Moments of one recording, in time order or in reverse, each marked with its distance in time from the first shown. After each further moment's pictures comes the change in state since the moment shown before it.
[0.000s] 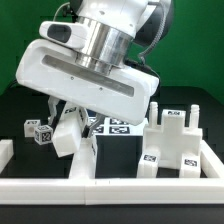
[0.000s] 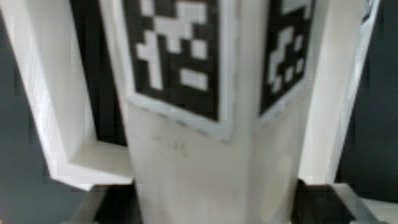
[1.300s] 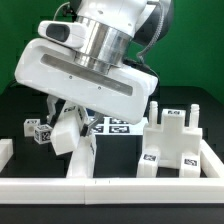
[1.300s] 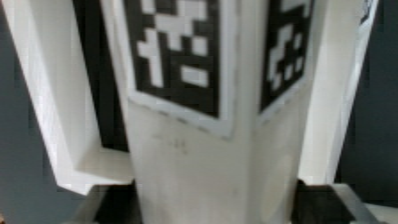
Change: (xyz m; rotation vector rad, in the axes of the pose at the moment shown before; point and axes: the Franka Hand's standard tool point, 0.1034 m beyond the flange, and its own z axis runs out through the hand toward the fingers) arm -0.005 0.003 -0.003 -0.003 -0.022 0.016
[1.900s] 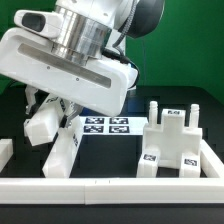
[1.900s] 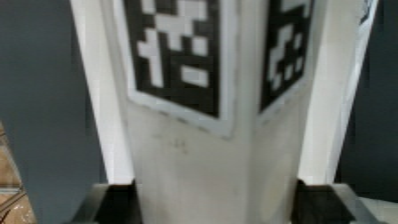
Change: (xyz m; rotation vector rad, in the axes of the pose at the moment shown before) arm -0.002 0.029 0.000 -0.012 -0.032 0.027
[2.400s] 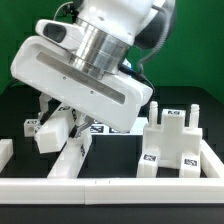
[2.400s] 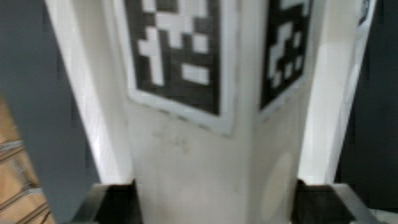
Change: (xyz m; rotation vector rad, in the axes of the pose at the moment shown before) arm 0.004 -0.023 0.004 -0.146 -0.009 0.041
